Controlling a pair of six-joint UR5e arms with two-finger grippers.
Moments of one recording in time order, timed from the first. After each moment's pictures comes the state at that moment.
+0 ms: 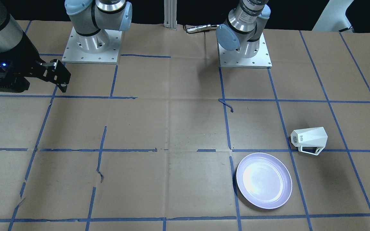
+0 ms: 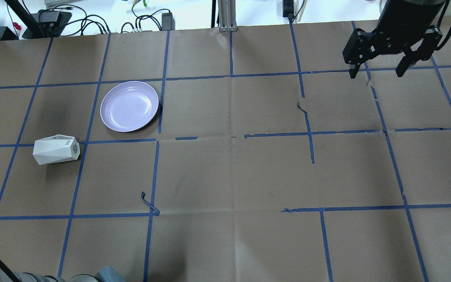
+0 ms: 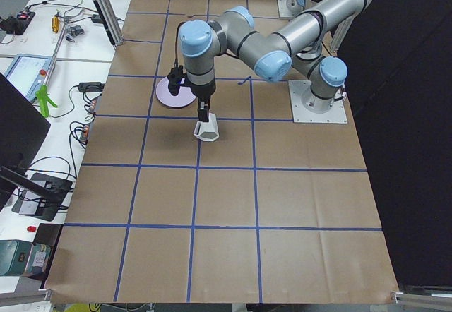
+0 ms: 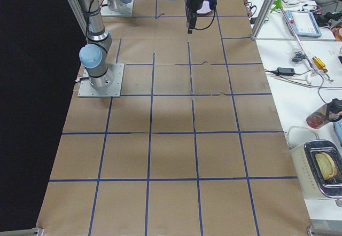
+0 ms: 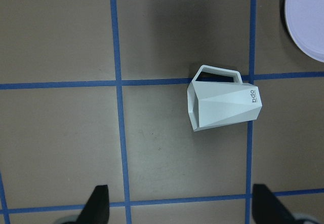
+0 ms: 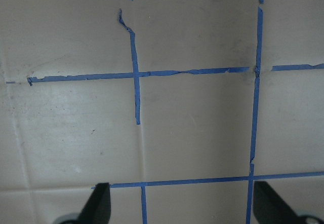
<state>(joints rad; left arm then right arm) -0.80 -1.80 -1.42 -1.58 1.50 0.81 1.47 -1.48 1.43 -1.44 -1.60 -0.06</state>
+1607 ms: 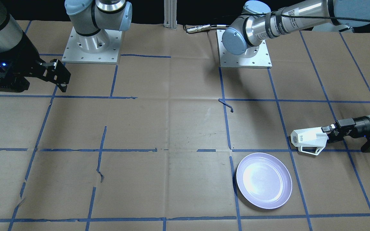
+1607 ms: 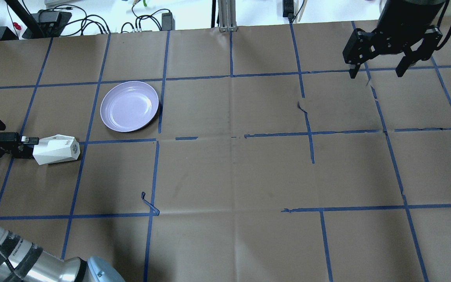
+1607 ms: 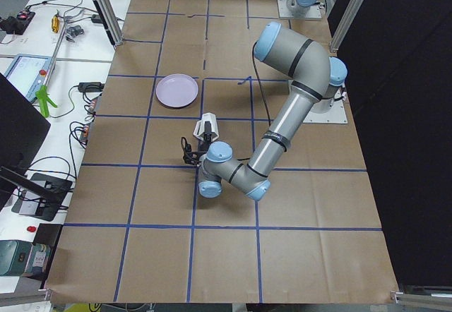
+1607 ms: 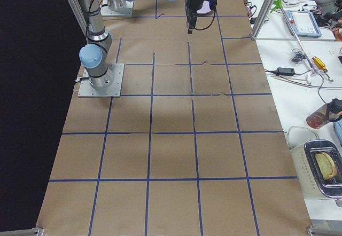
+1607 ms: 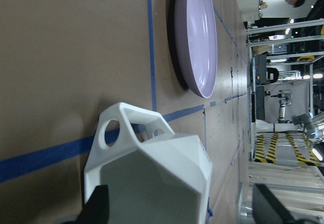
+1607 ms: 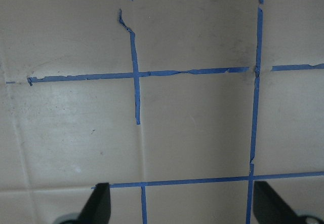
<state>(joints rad) -0.63 -2.36 -1.42 -2.11 0.89 1.36 1.47 -1.48 1.43 -1.44 -1.60 -0.06</state>
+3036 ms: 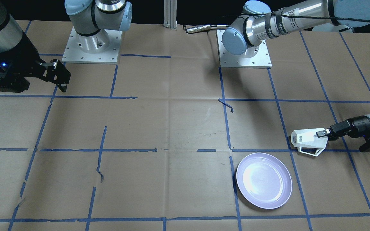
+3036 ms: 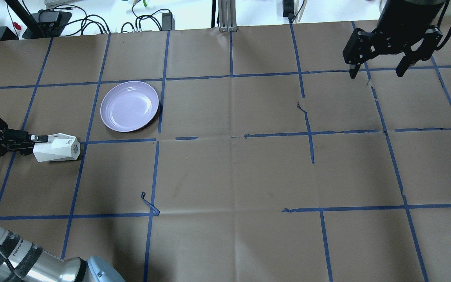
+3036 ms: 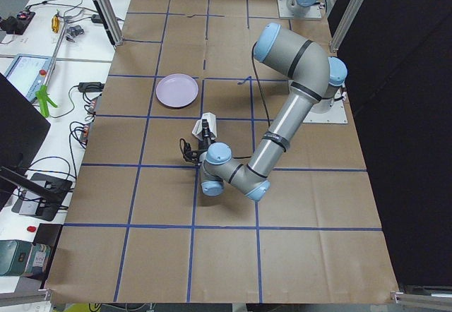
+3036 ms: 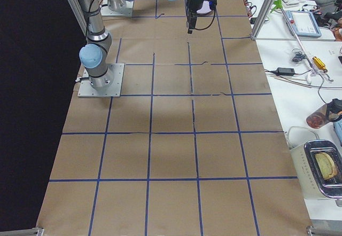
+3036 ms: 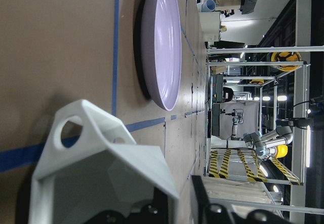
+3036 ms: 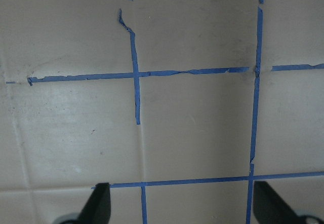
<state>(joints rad) -0.63 -2.36 -1.42 -2.19 0.83 1.36 1.47 -1.48 1.43 -1.44 -1.60 -0.06</state>
